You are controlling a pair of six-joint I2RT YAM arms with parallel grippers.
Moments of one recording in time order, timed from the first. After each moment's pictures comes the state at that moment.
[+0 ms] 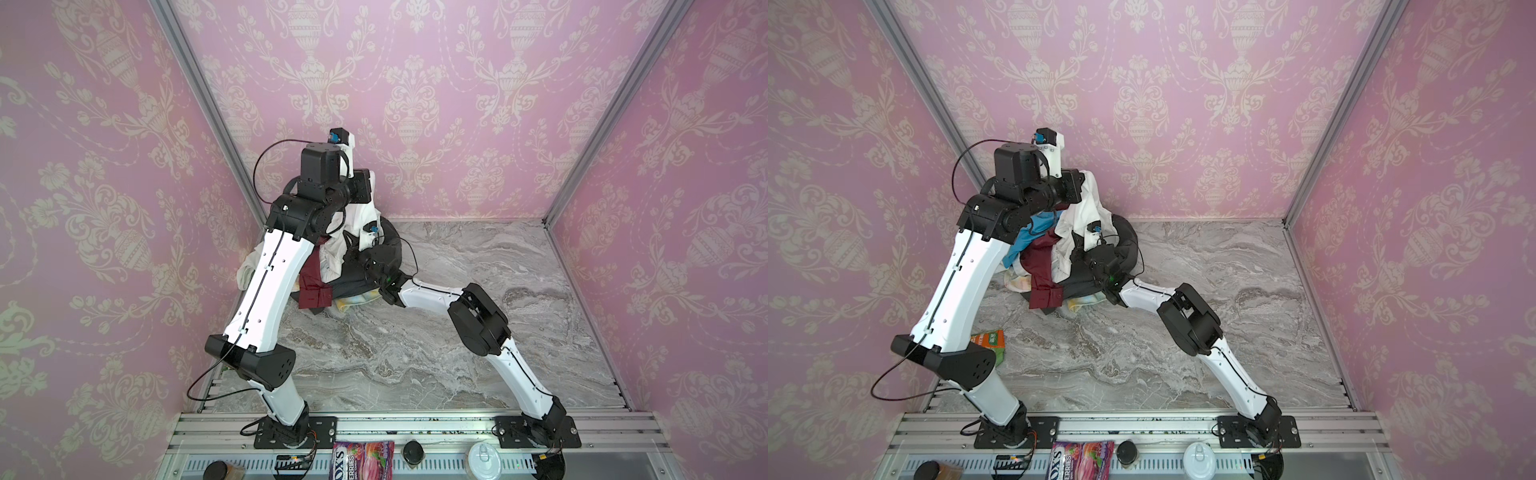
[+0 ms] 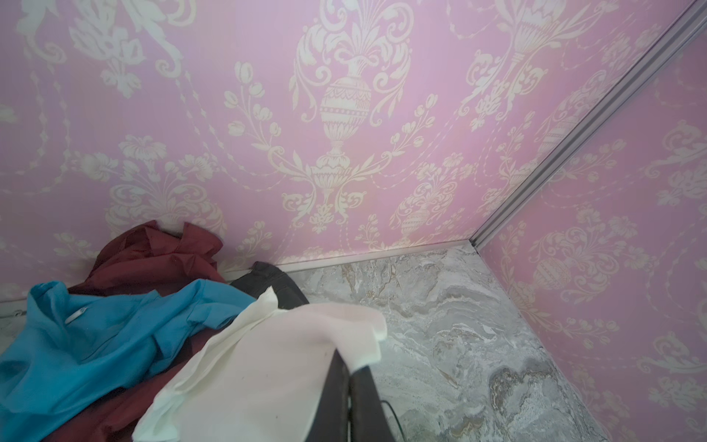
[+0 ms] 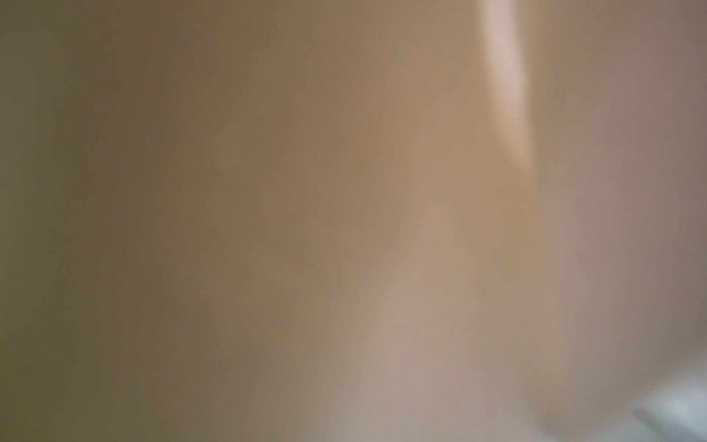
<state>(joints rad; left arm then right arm) -0.32 1.69 2.17 -0.80 0.05 -0.29 0.80 2.42 1.87 0.68 0.19 0.32</state>
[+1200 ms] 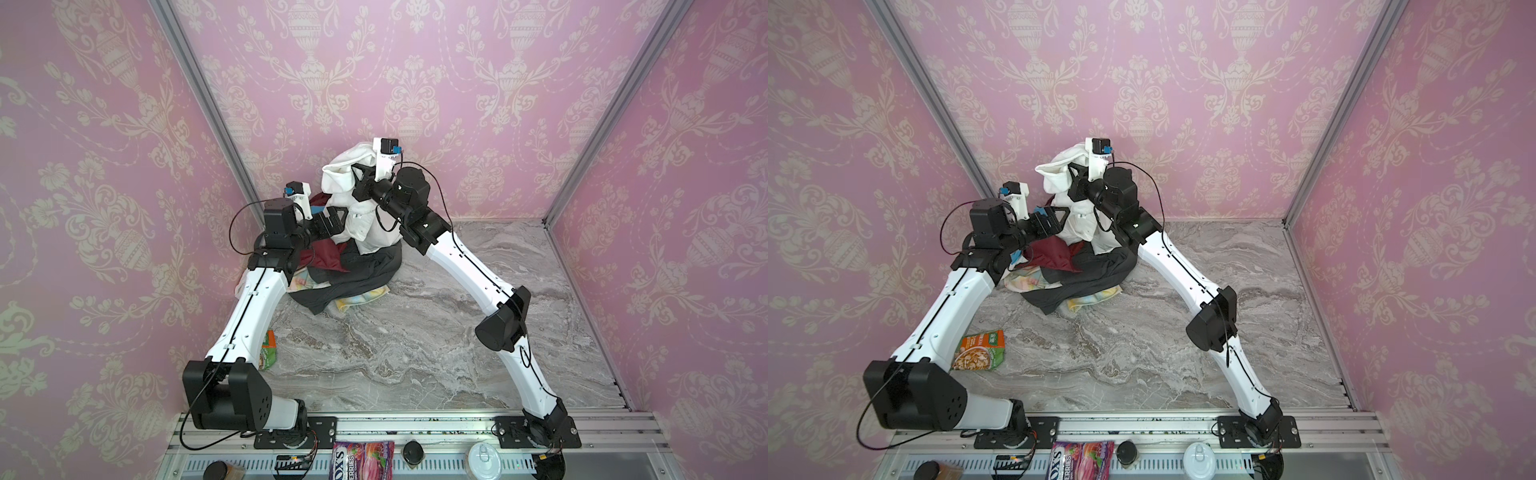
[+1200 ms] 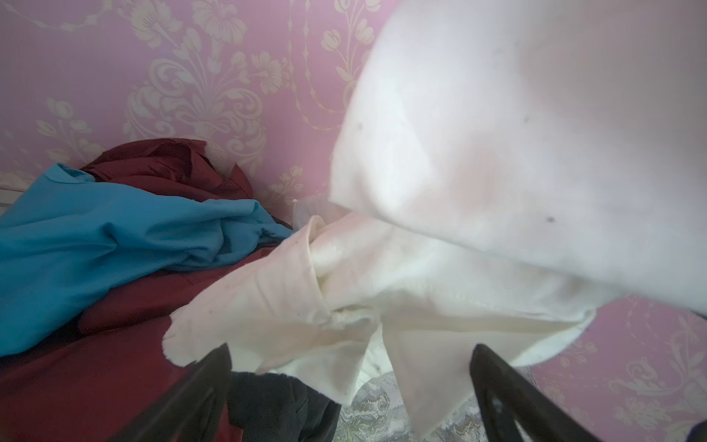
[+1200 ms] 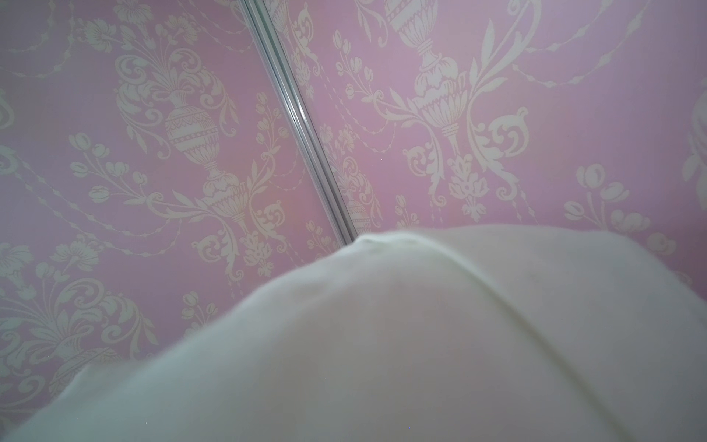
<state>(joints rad) -0.03 1.42 1.29 -0.16 0.43 -0.43 0.71 2.33 2.57 -0.02 -0.04 0.39</state>
